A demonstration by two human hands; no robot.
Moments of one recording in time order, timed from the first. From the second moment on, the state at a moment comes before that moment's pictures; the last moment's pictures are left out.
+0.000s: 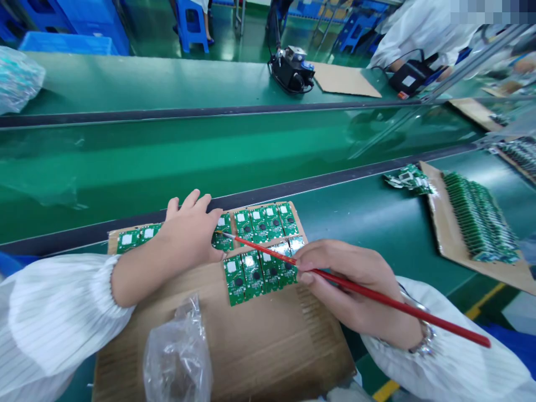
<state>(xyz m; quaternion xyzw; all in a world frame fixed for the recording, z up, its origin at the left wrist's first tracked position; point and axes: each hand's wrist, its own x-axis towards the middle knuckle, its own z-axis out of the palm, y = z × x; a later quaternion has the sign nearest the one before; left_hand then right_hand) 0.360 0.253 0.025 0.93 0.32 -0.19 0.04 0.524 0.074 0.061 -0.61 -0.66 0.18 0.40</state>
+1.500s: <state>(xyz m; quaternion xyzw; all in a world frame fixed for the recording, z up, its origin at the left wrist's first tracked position) 0.315 0.267 0.028 0.91 0.34 -0.23 0.04 0.481 0.092 0.061 -0.55 -0.74 0.18 0.34</state>
